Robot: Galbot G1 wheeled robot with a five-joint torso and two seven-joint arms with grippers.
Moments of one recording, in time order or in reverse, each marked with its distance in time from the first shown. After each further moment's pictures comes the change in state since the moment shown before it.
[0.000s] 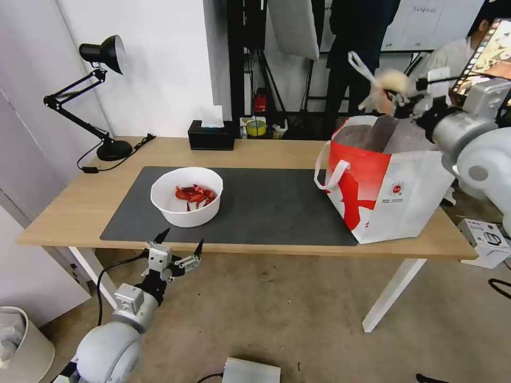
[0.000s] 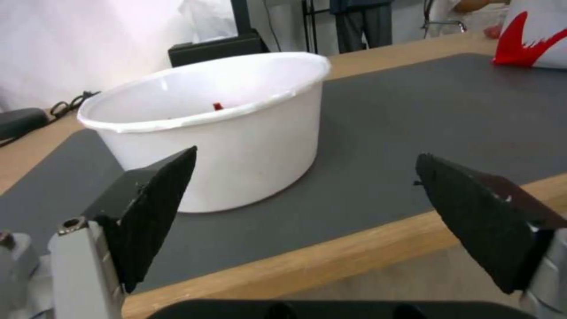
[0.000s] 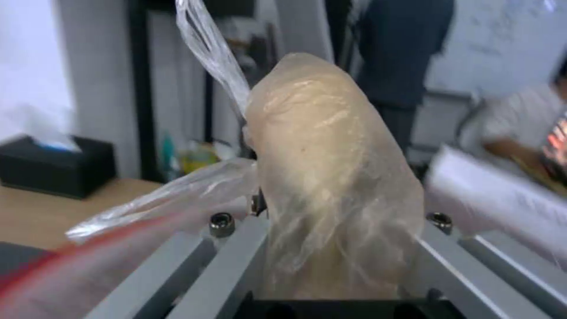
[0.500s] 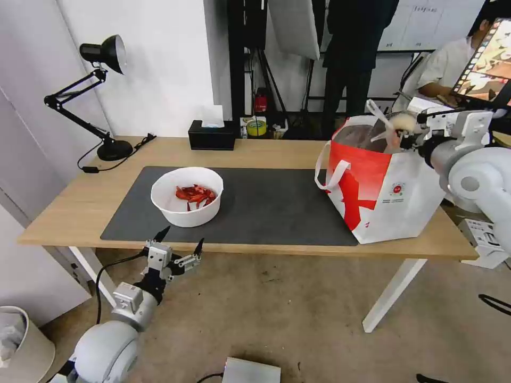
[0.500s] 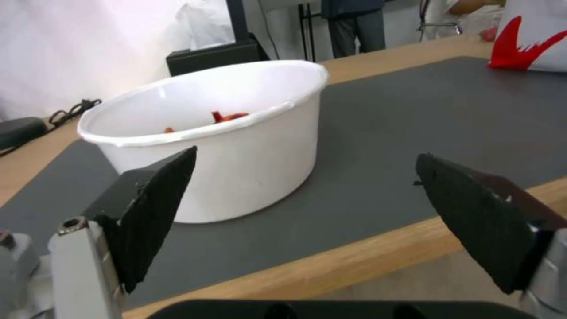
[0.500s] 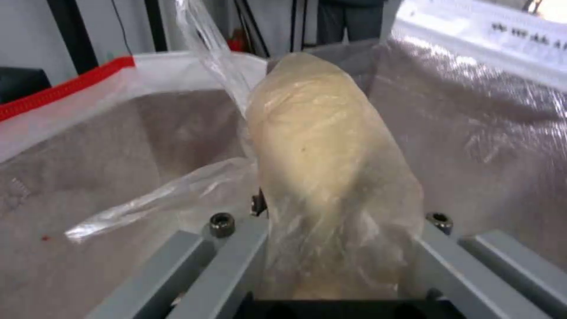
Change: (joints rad) left arm -0.011 0.017 0.005 -0.005 -0.004 0.000 0.001; right arm -0.013 -0.001 0.008 0.017 0.209 -0.185 0.213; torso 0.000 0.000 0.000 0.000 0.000
